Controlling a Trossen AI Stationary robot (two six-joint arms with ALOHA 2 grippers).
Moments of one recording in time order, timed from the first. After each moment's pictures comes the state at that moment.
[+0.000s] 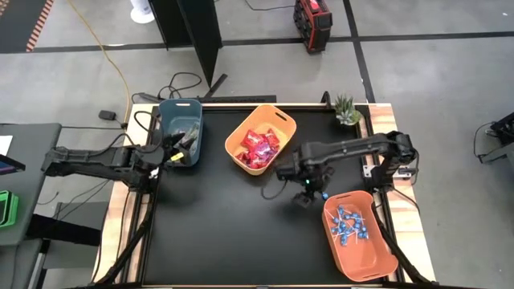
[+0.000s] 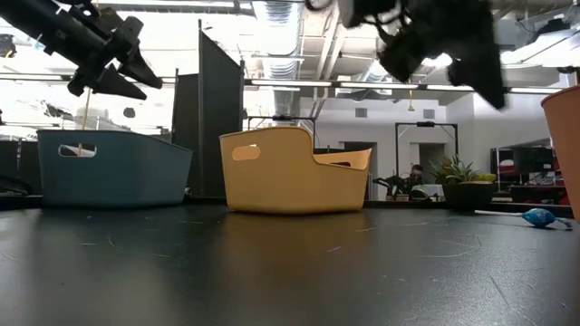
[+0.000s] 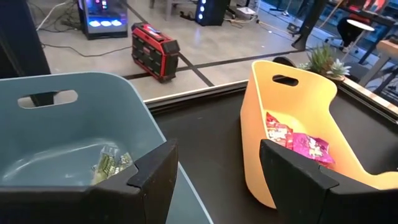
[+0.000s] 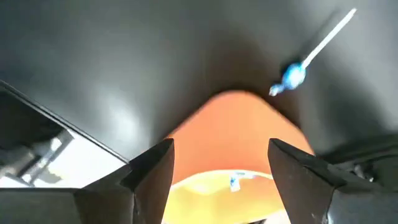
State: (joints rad) left arm -0.03 0.50 0.50 -0.45 -0.89 -0.62; right arm 0.07 1.77 1.49 -1.51 -0.36 0.69
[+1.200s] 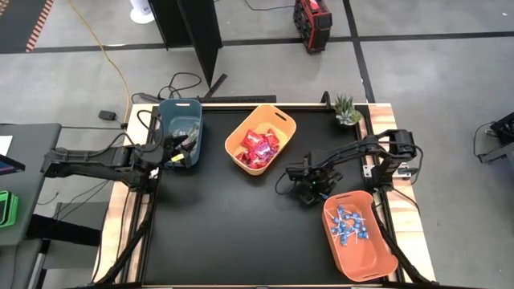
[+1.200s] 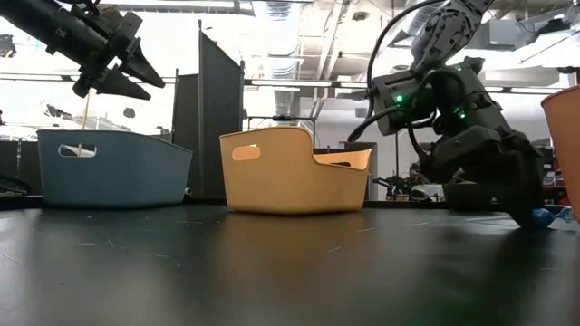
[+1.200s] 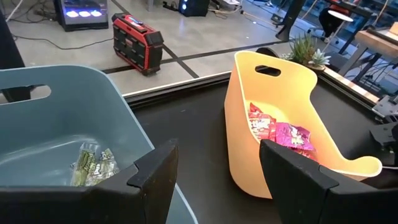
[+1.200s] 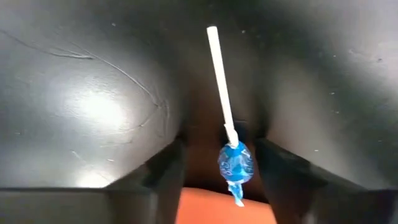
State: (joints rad) left arm -0.01 0.50 0.50 -0.43 -0.79 -0.60; right arm -0.03 1.76 0.91 -0.97 -0.31 0.83
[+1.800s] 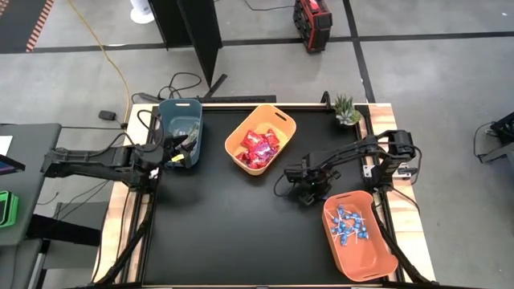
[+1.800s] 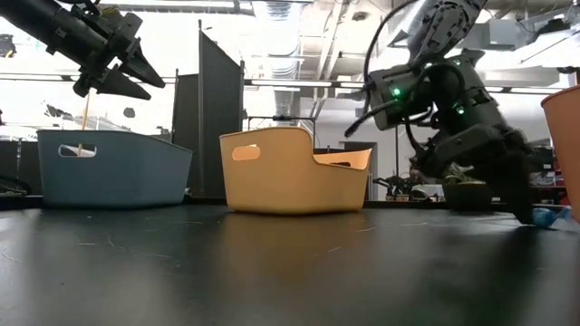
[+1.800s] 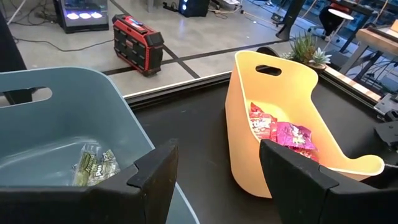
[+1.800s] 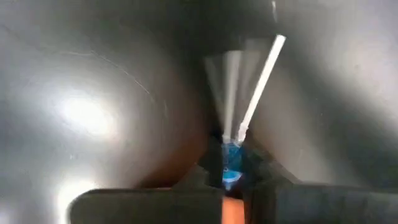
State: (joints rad) left arm -0.01 0.50 0.49 -0.43 -0.79 -0.58; right arm -0.02 1.76 0.96 -1.00 -0.23 0.80
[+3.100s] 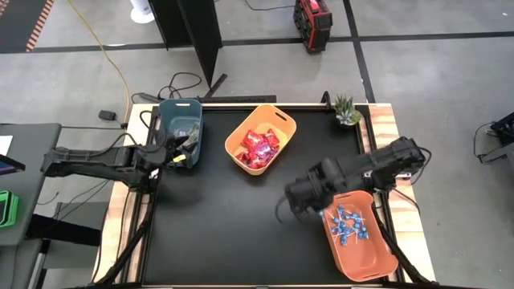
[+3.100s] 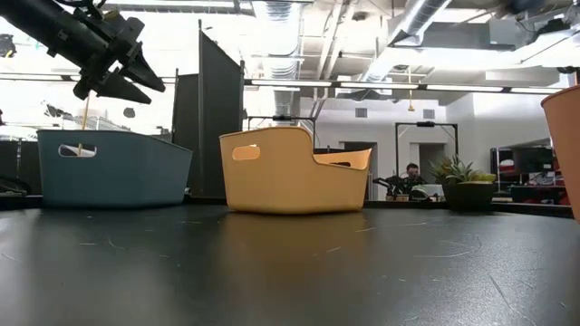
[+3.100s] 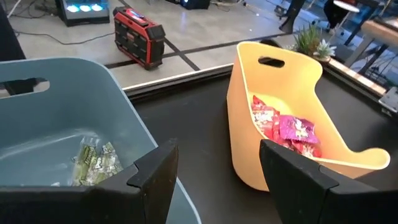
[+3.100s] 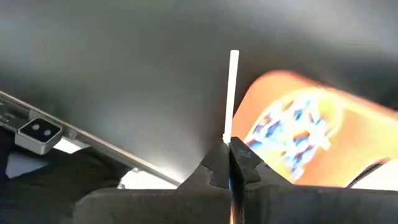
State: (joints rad) left arm -0.01 0.53 0.49 -0.44 -0.78 -0.61; right arm 0.34 1.72 1.76 -1.57 -0.16 1.33
